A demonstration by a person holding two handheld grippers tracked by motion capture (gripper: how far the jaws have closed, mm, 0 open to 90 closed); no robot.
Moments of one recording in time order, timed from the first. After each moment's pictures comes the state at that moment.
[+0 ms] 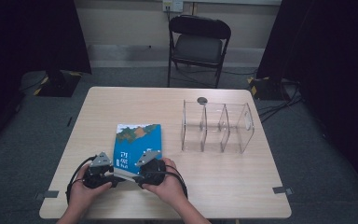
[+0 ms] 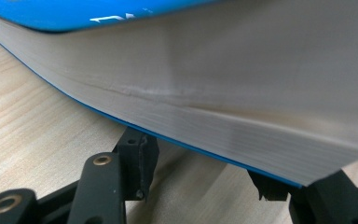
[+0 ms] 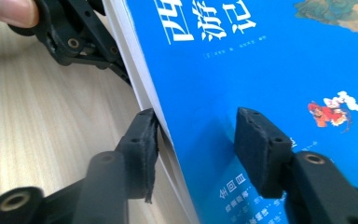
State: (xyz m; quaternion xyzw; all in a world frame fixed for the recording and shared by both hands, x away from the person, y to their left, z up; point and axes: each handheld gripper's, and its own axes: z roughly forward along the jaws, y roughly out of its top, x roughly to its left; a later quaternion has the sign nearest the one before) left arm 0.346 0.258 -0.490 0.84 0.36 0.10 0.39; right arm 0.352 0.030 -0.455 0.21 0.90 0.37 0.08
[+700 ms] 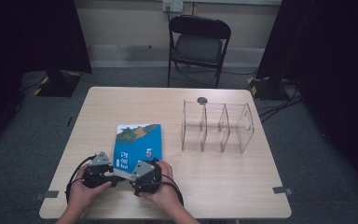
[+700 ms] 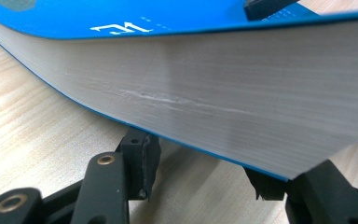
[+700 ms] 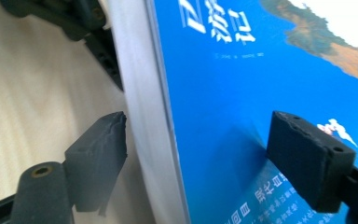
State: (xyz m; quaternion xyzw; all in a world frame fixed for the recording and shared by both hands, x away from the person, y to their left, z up) left arm 0.346 0.257 -0.486 0.84 0.37 0.09 0.39; right arm 0.340 0.044 -0.486 0.16 0.89 0.38 0.21
